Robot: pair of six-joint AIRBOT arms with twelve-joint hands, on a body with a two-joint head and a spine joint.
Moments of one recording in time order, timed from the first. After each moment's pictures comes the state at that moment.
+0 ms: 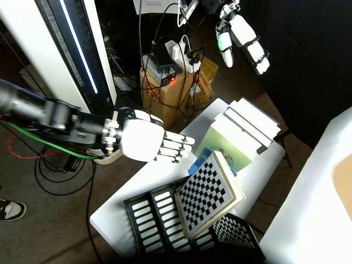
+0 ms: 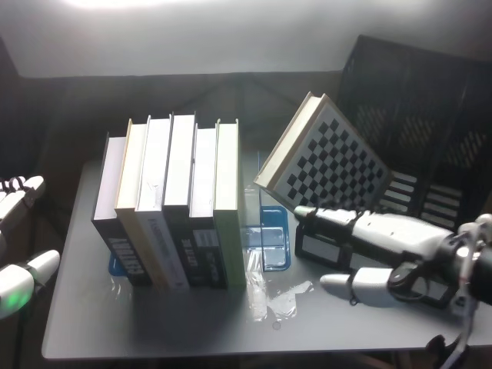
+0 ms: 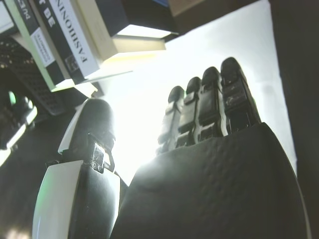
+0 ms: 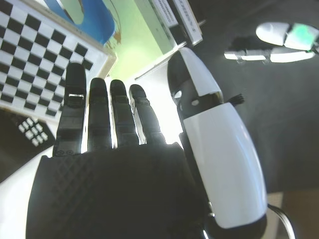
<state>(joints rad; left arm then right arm) 1.28 -1.01 1.01 -0.72 -1.27 0.86 -0.79 -1.38 1.31 -2.98 -0.57 2.59</state>
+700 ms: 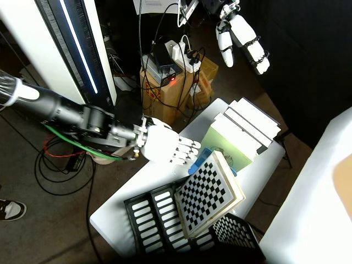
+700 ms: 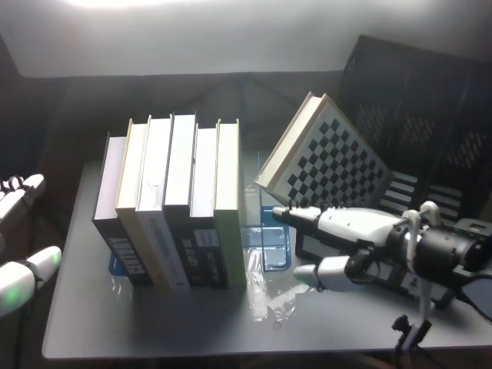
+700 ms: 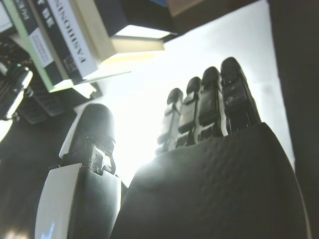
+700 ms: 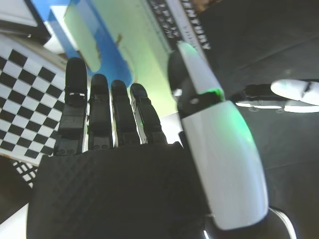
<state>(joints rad) 1.28 -1.01 1.01 -0.72 -1.28 0.86 -0.71 -1.56 1.53 -2.98 -0.43 2.56</state>
